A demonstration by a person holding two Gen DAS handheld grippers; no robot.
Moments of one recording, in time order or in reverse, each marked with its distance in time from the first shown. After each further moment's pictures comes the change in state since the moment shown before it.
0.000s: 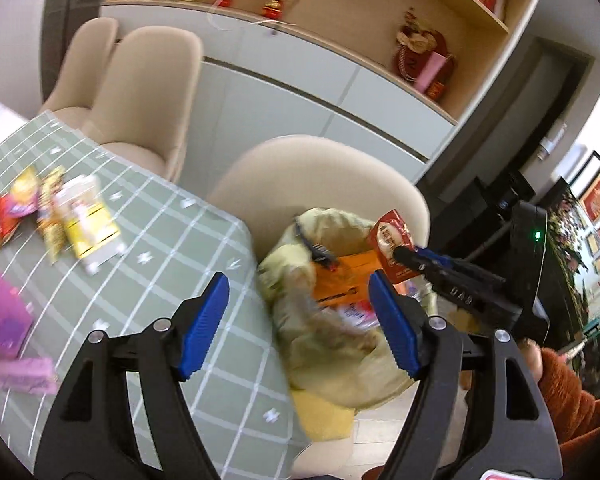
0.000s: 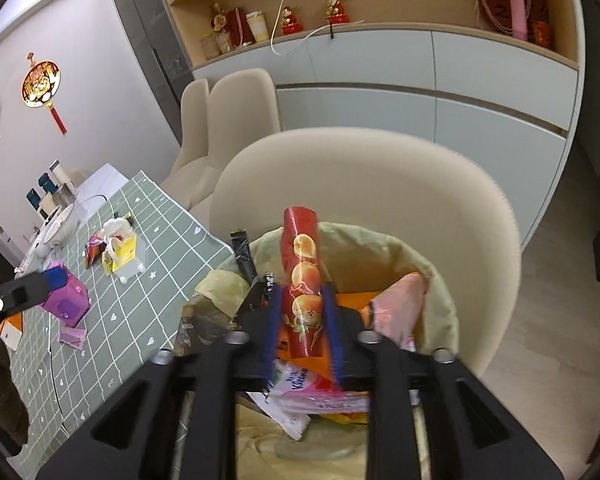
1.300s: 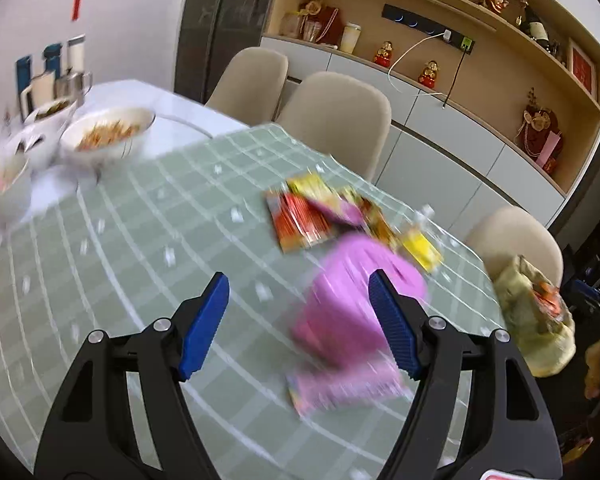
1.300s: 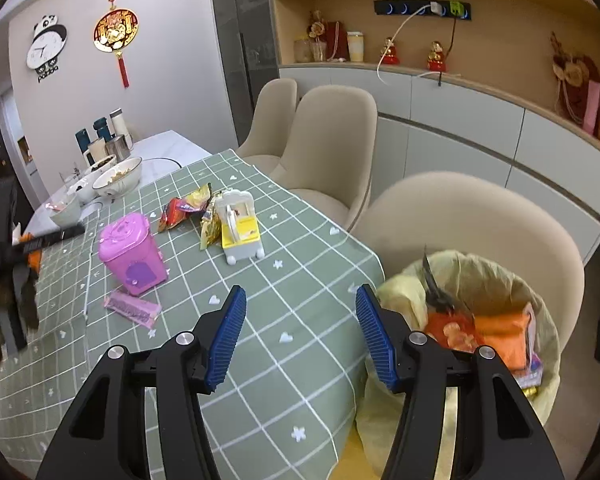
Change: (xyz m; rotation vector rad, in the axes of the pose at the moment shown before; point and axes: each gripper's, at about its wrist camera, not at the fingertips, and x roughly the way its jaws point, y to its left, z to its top) left arm -0.132 0.293 -0.046 -0.138 -0.202 0.329; right arm -0.016 0.180 -0.034 -0.266 -0.079 0.056
